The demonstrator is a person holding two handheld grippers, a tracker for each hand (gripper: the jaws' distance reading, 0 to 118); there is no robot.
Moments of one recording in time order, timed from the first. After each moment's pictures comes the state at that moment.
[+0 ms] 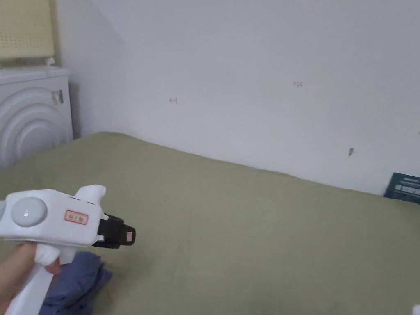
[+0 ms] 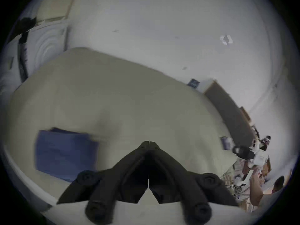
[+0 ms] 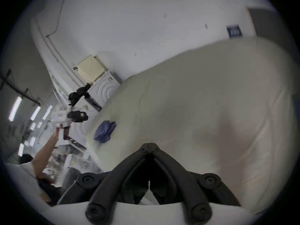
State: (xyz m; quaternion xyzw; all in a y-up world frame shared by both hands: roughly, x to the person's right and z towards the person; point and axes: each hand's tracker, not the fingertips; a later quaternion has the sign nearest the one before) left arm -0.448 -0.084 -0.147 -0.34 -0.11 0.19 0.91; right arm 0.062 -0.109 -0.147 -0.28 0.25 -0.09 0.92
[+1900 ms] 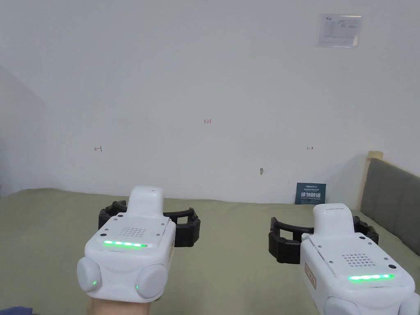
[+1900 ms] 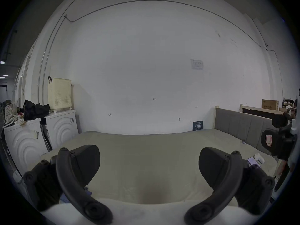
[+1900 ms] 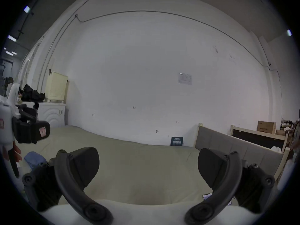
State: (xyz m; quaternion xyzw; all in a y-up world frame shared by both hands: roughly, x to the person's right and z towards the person) left arm -0.214 0.004 -0.091 -0.04 0.05 -0.02 1.00; right arm 0.069 -0.006 -0.084 0.02 0.04 0.05 1.00
